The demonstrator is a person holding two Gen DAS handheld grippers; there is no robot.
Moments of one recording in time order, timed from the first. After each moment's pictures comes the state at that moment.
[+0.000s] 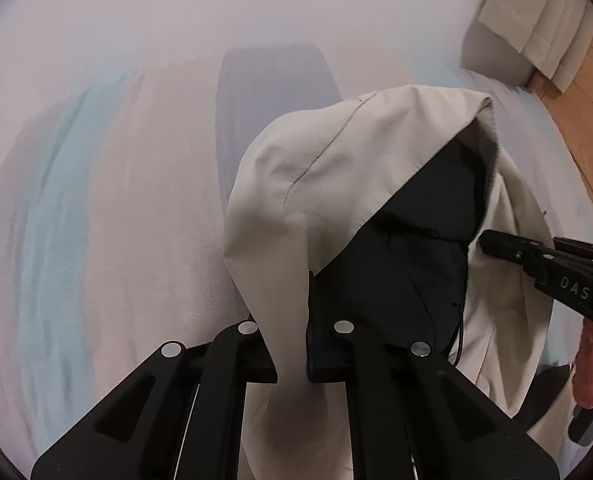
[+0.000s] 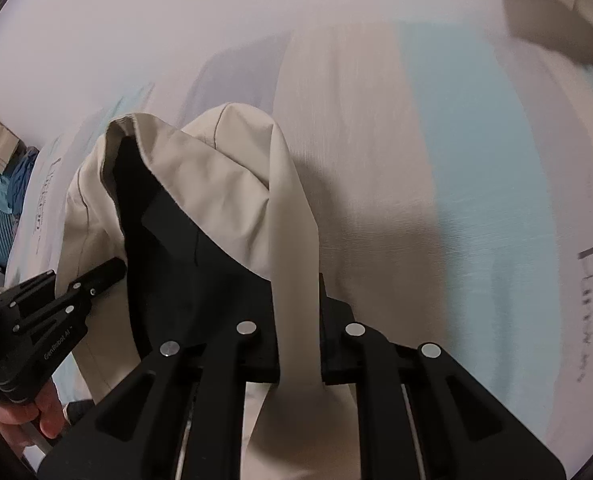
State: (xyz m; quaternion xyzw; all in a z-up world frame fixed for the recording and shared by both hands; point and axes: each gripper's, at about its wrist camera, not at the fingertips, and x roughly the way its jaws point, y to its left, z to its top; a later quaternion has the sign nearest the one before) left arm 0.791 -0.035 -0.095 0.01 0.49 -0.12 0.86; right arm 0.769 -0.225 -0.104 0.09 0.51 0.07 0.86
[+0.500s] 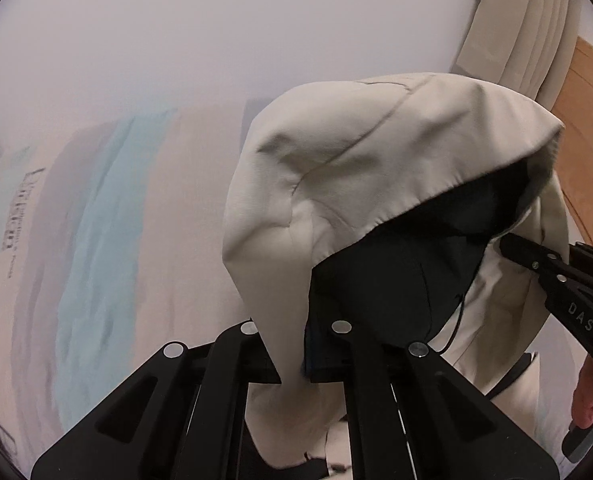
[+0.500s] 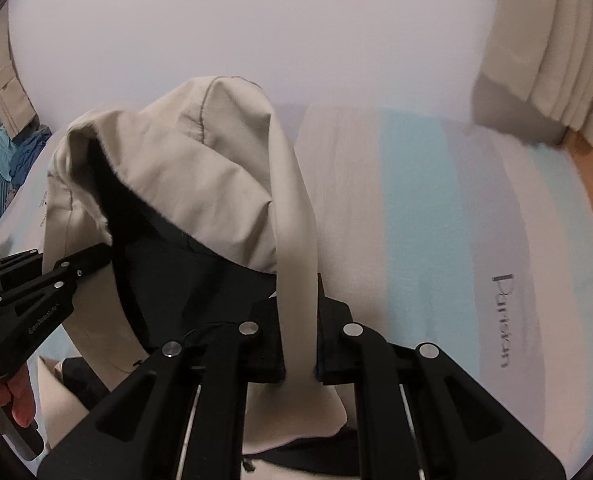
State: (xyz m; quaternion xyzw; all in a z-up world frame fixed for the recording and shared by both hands) left arm 0.690 -0.021 -0.016 -0.01 0.43 -0.09 0.90; right arm 0.665 -0.183 -0.022 0.00 0.41 0.04 0.91
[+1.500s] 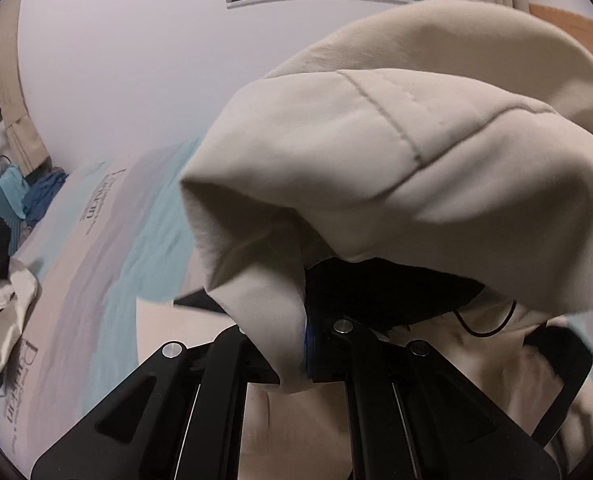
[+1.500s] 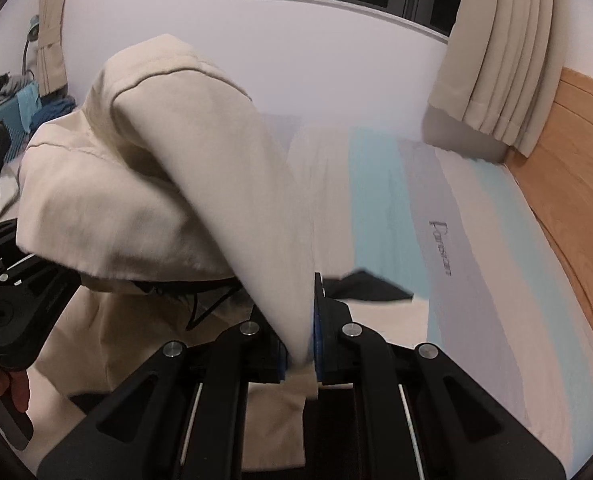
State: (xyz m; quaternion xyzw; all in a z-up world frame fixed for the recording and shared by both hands) left arm 0.467 -0.068 -0.045 0.06 0.33 -0.01 0.94; right arm 0.422 -0.182 -0.041 -0.07 0.33 0.00 0.94
